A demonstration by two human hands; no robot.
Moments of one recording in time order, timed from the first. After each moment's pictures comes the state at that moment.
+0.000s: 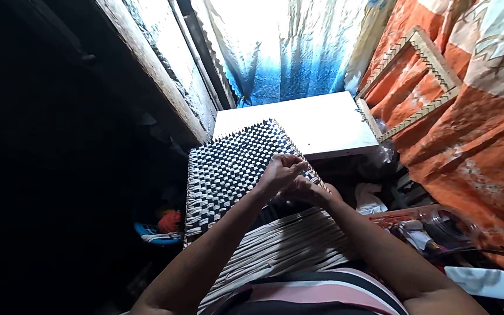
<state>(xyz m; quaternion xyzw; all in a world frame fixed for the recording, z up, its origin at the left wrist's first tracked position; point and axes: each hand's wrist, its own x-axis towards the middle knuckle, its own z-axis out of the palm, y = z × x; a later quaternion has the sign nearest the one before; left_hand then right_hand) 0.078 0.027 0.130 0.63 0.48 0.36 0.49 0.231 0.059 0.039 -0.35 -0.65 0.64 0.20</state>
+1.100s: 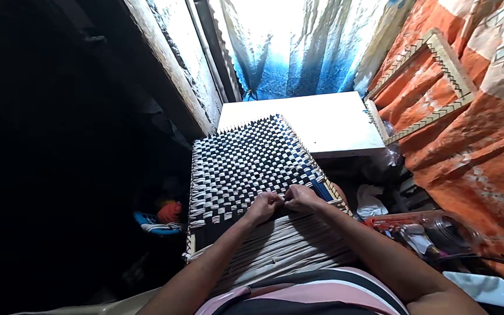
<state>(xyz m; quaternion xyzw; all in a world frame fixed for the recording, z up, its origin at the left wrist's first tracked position) 0.021 -0.005 0.012 0.70 0.54 0.20 0.43 0.198 0.046 0.045 -0.50 -0.78 0.35 -0.11</state>
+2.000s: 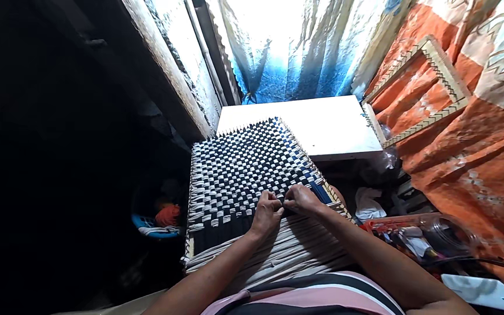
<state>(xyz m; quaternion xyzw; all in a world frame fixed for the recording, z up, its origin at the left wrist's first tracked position) 0.050 -0.027 -0.002 0.66 0.61 0.33 0.29 0.201 0.040 0.055 -0.52 -0.78 0.36 -0.04</state>
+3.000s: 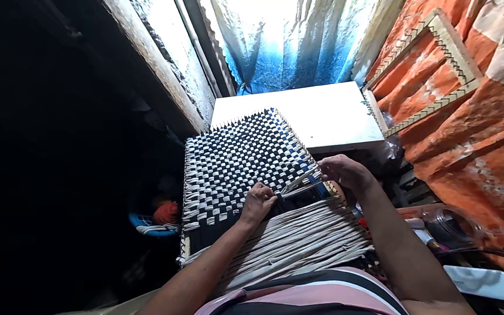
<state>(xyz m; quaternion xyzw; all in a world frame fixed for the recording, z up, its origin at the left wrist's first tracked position) 0.029 -0.004 -0.016 0.69 0.60 0.30 0.26 0.308 0.098 0.064 -0.50 -0.48 0.67 0.27</state>
